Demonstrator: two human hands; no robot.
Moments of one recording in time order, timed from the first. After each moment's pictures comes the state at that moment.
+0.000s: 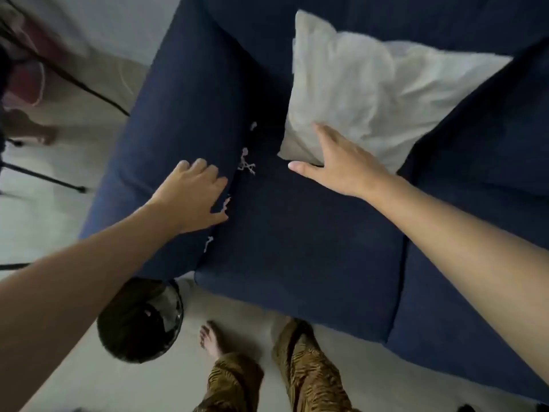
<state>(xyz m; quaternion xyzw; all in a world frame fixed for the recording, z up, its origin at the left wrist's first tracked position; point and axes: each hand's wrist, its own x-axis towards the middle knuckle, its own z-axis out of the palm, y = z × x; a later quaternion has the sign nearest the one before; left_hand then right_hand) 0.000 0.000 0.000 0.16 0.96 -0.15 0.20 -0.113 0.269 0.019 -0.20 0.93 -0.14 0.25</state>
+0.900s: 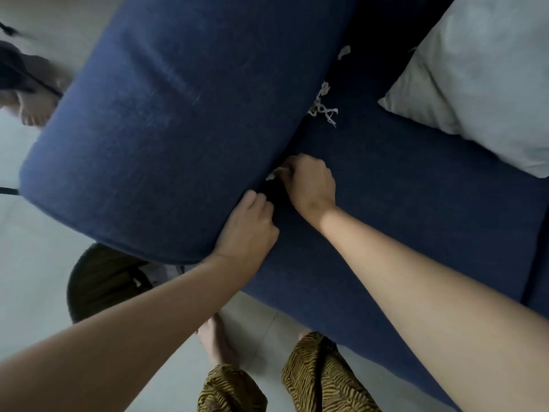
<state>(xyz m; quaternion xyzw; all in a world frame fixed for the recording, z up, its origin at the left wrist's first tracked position) 0.102 0.013 -0.211 0.12 0.94 -0.17 0.27 -0.015 0.089 -0.244 -0.15 0.93 -0.22 0.26</state>
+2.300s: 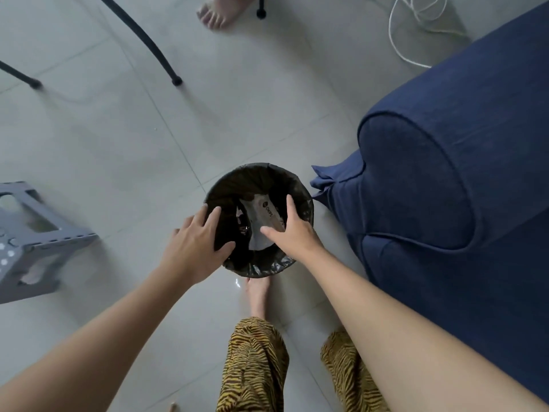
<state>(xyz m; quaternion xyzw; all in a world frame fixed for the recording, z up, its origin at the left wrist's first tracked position) 0.479 -0.202 -0.275 -0.44 0.82 0.26 0.26 0.284 -0.103 -0.312 -0.26 0.79 -0.07 0.54</state>
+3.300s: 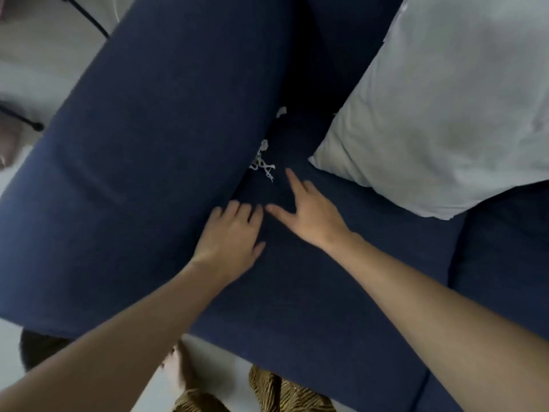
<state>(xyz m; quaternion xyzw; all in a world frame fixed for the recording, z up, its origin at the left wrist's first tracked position) 0.001 0.036 -0.187 0.00 0.98 0.02 0.21 -0.114 0.184 -0.202 -0.23 0.90 -0.16 0.33</state>
